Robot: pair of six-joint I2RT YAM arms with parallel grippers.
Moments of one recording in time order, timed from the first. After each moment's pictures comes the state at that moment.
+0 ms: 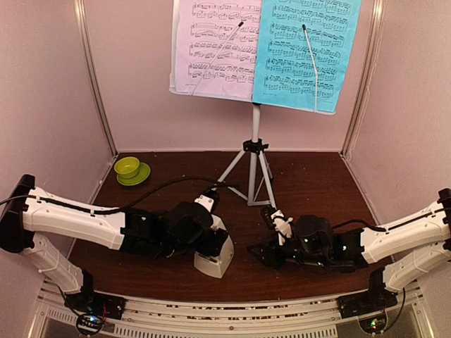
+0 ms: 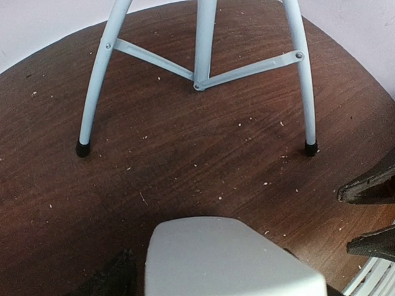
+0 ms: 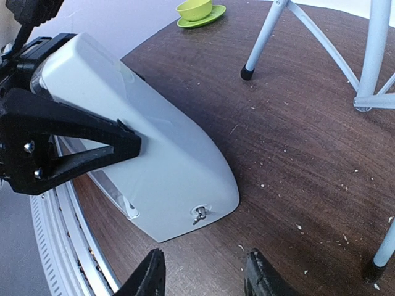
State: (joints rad) left arm -1.28 1.49 0.94 -0.20 -0.52 -0.57; right arm 1.19 1.28 0.50 0.31 0.16 0.48
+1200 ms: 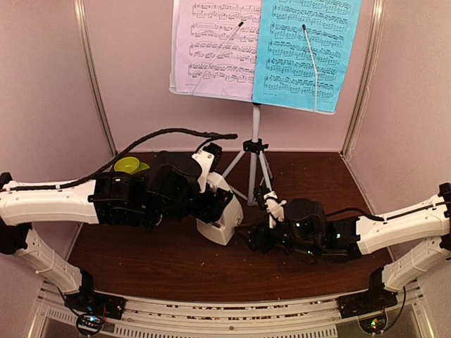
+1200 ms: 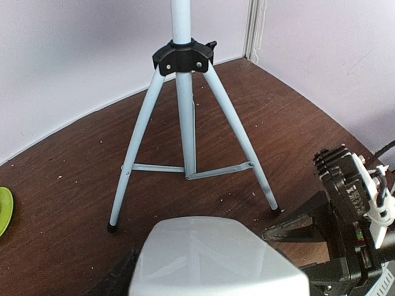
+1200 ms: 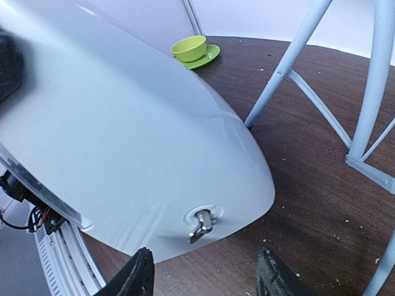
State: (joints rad) left arm -1.28 1.41 1.25 -0.38 -0.56 -0.36; right arm 1.19 1.33 0.68 0.26 0.26 0.48
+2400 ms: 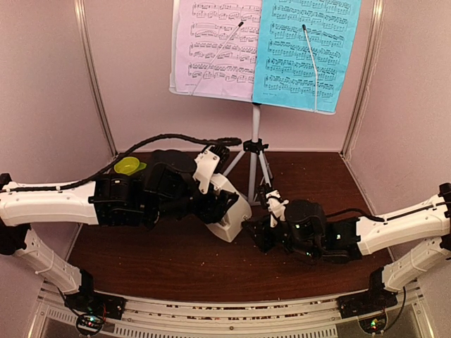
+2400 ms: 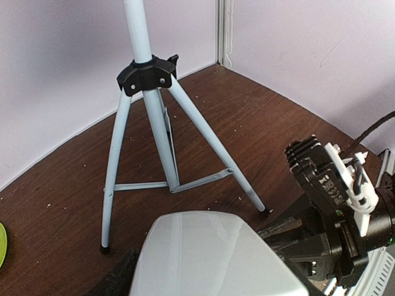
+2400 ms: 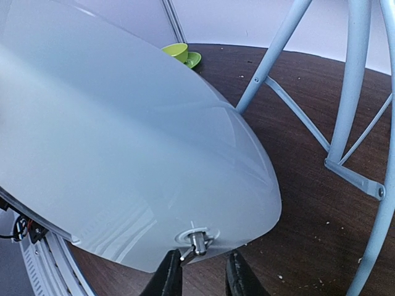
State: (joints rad) left arm -1.26 1.40 1.21 -0.27 -0.44 -0.23; right arm 1.19 1.33 0.68 0.25 0.36 0.47
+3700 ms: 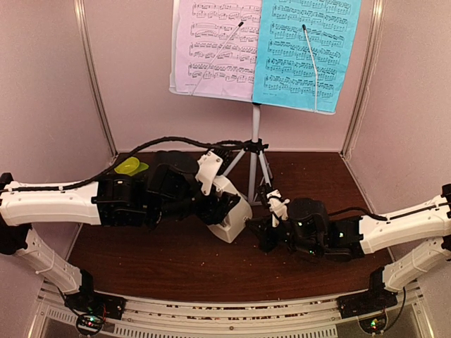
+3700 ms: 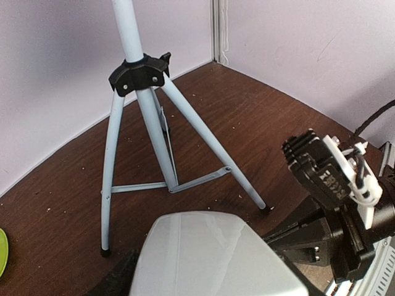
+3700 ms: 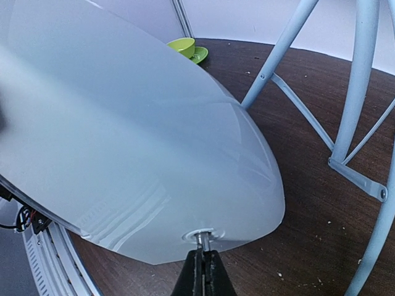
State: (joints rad) left arm -1.26 1.41 1.22 -0.27 -0.42 -0.20; right arm 1.18 1.30 0.68 0.22 0.32 0.44
